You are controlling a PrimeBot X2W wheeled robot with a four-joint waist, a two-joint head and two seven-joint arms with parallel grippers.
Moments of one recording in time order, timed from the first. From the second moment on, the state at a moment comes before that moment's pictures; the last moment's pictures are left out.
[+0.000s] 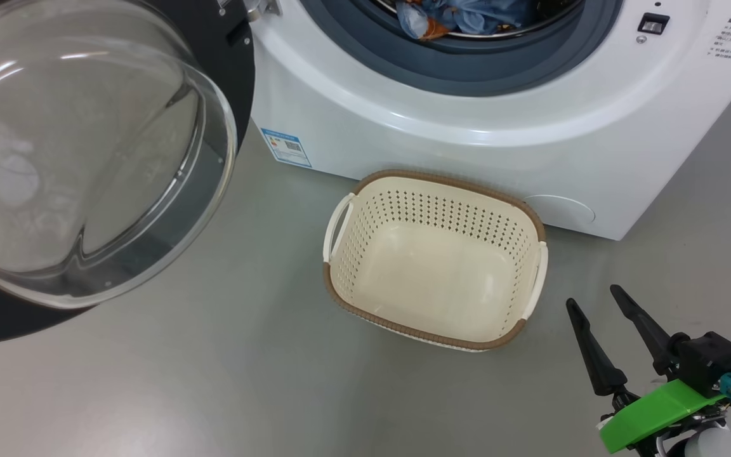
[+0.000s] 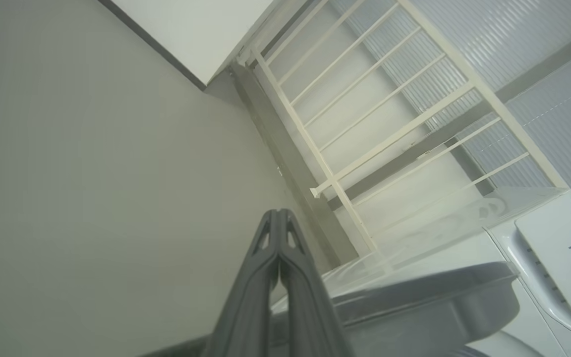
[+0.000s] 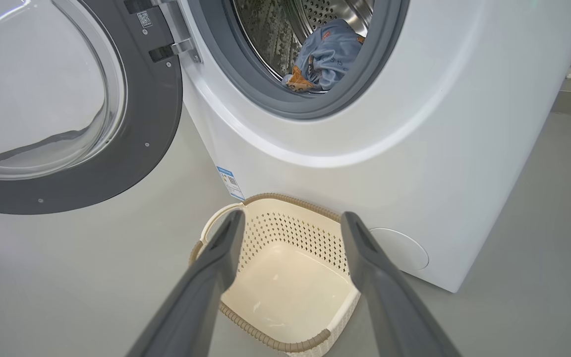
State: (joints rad) left arm -0.70 0.68 0.32 0.75 -1.37 -0.13 0.28; right arm -0.11 -0.27 0.14 0.19 0.32 0.13 -0.26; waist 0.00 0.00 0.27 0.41
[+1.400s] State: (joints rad) left arm -0.42 0.69 0.13 0.19 -1.64 -0.13 1.03; right arm -0.08 -0.22 0.11 0.20 0.33 0.13 -0.26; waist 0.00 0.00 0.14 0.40
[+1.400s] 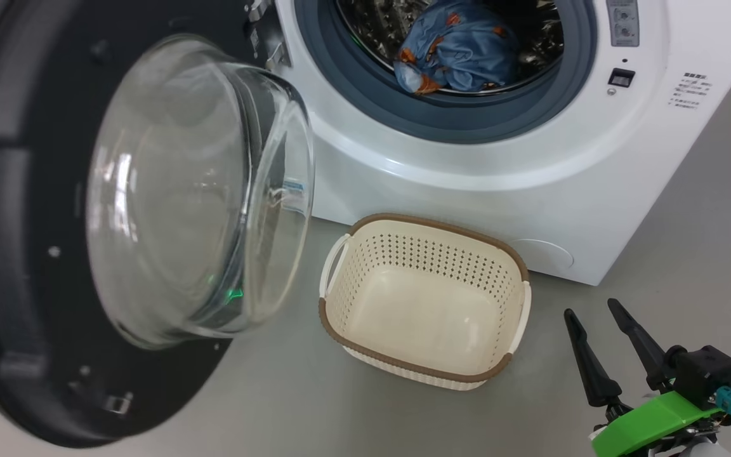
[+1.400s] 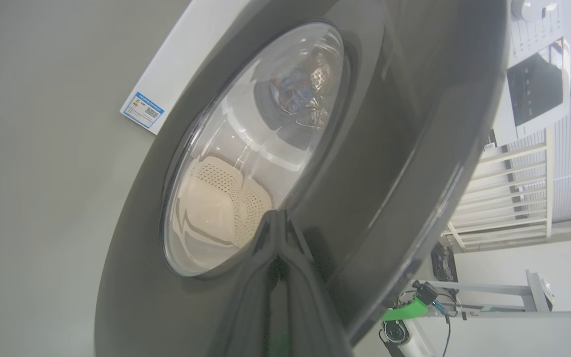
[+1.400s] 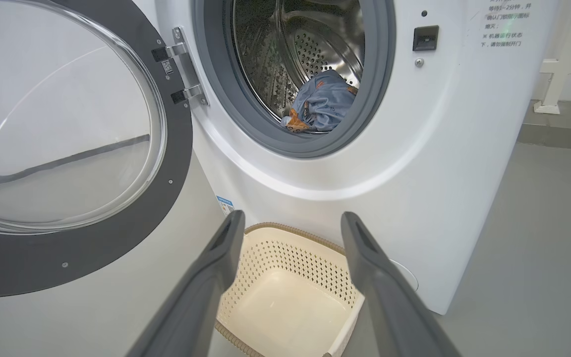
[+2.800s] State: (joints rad) left arm -0.70 0.27 -0.18 0.02 -1.51 -0.13 0.89; right arm -0.08 -0.15 0.03 0.17 0.32 0.13 -0.26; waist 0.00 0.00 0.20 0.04
